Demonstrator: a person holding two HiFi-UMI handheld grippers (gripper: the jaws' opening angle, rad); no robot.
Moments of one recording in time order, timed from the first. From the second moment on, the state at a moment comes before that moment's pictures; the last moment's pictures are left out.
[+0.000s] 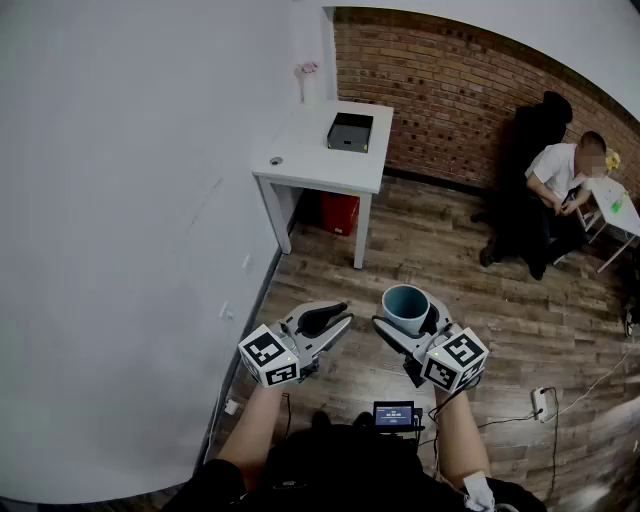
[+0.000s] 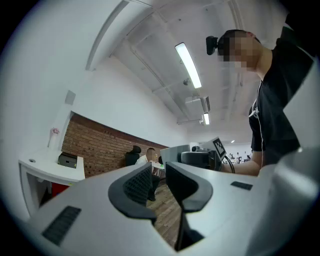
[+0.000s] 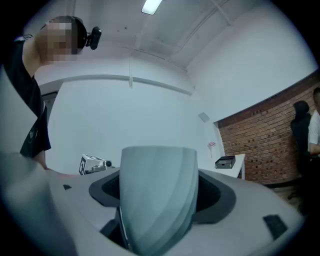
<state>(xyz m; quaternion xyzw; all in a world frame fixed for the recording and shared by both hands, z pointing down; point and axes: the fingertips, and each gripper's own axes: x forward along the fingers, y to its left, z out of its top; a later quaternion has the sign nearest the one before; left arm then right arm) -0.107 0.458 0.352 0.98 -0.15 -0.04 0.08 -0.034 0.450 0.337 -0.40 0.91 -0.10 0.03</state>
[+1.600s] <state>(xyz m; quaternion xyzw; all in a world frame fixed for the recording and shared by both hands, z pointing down) -0.025 0.443 0.366 0.98 -0.17 -0.03 0.07 0.031 0.438 0.346 -0.36 0.93 -0.07 0.01</state>
